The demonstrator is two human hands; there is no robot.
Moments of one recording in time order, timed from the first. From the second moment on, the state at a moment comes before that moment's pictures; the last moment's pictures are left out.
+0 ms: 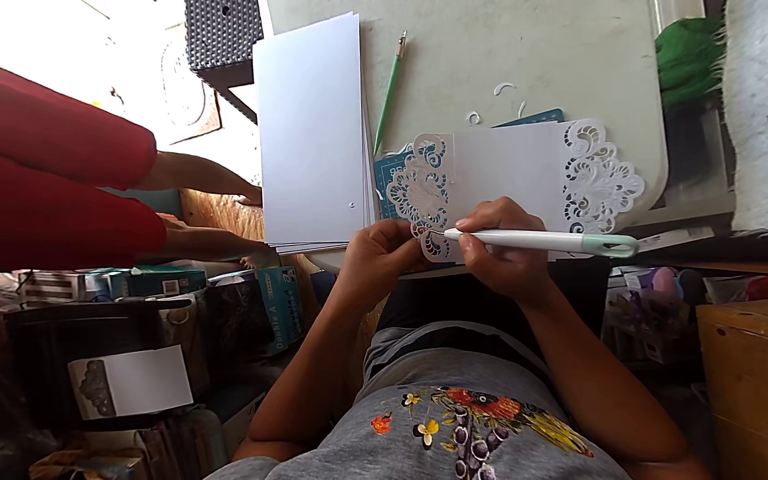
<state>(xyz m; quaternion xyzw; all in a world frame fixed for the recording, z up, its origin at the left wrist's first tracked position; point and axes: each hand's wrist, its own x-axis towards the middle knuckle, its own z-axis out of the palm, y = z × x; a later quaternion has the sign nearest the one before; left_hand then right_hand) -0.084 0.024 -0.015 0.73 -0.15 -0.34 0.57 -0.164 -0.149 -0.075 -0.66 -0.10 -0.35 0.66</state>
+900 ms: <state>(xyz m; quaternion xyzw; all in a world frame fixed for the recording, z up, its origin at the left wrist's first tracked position) -0.080 0.028 -0.020 0.70 -0.18 -0.37 0.59 -0.168 -0.147 -0.073 -0.65 -0.09 -0.35 0.67</state>
